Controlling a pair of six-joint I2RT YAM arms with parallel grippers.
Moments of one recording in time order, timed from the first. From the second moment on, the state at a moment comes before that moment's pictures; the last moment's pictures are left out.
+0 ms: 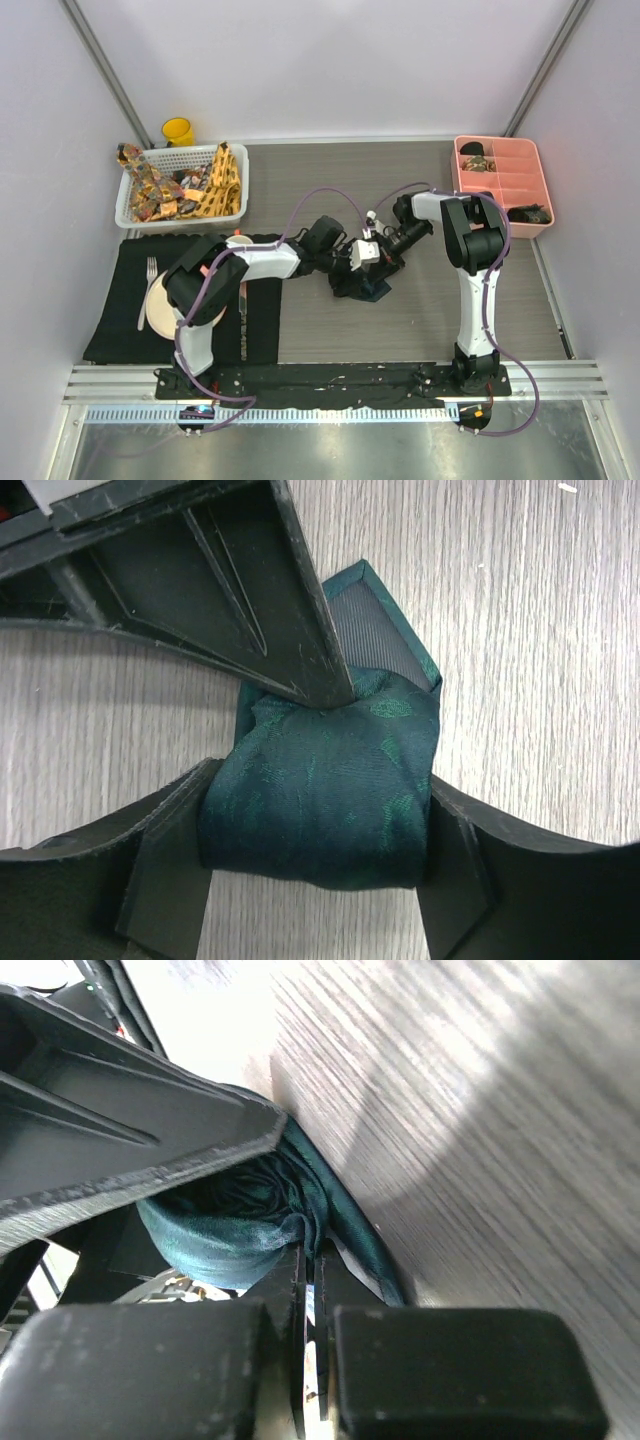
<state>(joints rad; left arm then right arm) -0.81 1.90 1.06 0.06 0.57 0.42 0.24 2.21 1.37 -1.04 -0.91 -0.21</state>
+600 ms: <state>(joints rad) -0.81 1.87 1.03 0.04 0.51 0.43 0.29 2.24 1.54 -1.09 -0.78 -0.18</state>
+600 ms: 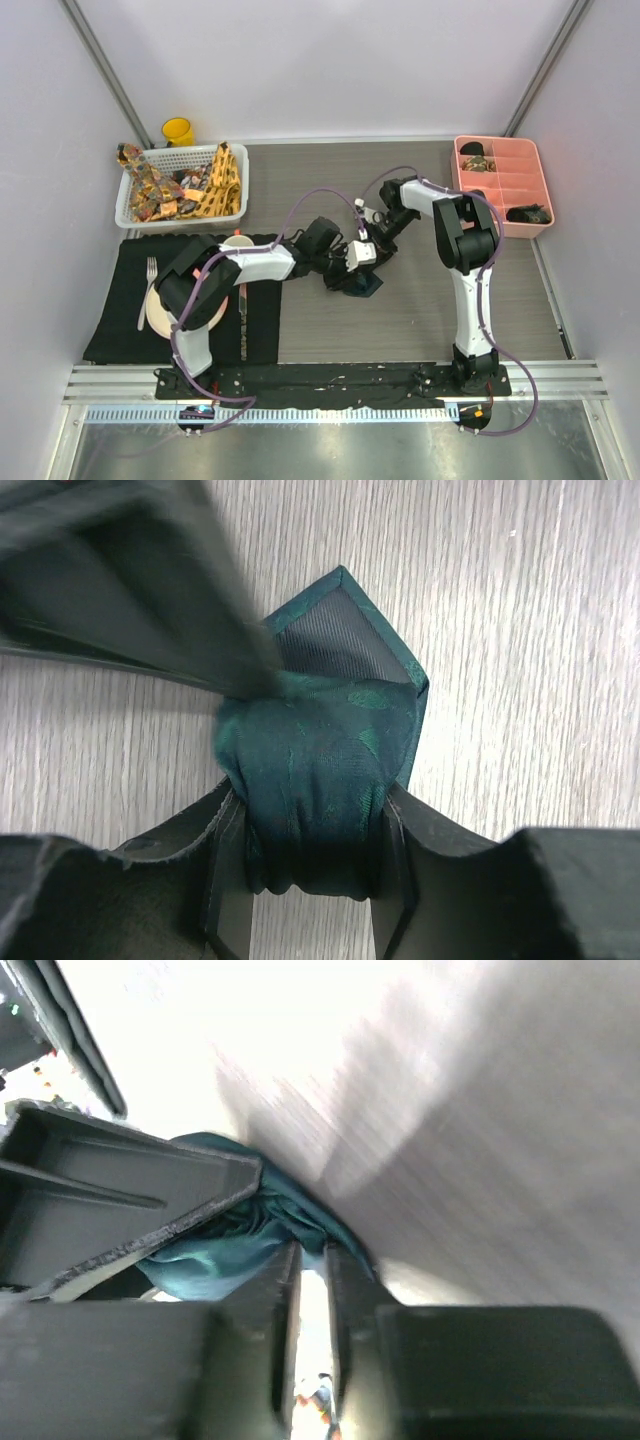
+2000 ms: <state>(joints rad) -0.84 1.88 1.10 -0.09 0.42 0.49 0.21 2.02 1.13 -0.56 -1.08 0.12</state>
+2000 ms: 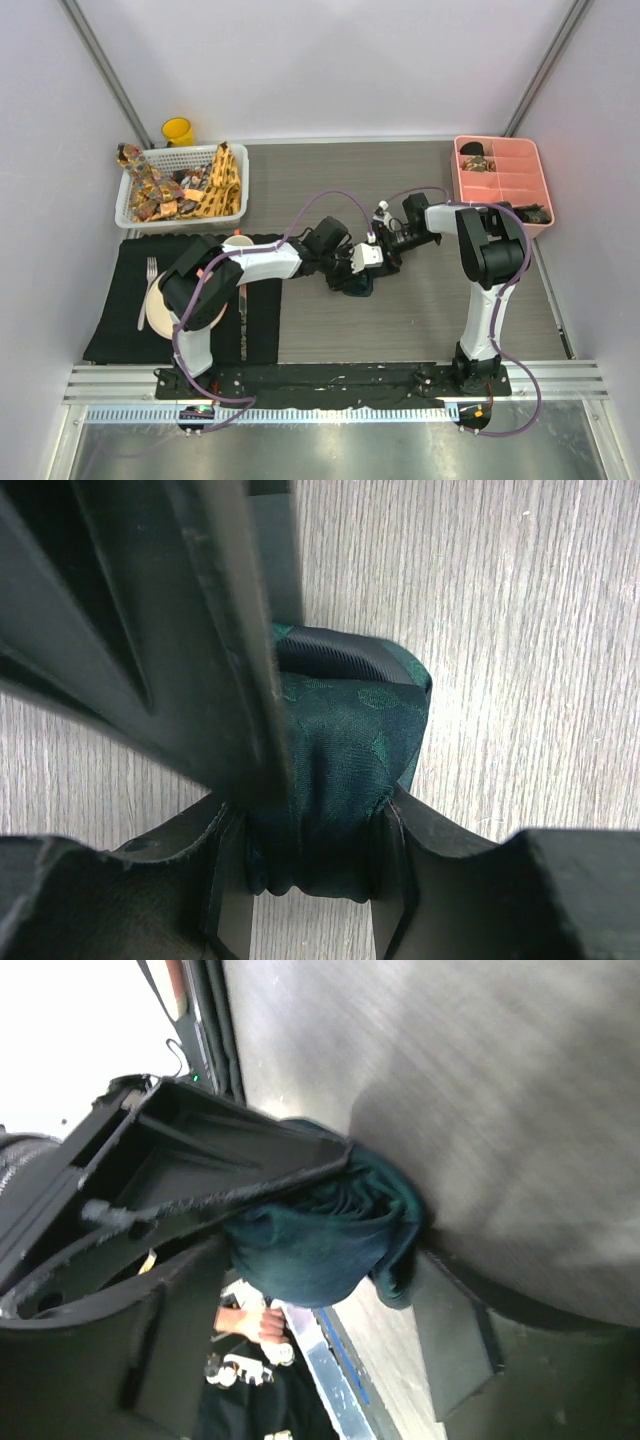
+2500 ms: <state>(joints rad) -0.84 1.88 1.10 -0.09 0.42 0.49 0.21 2.02 1.10 -0.66 -1.10 0.06</state>
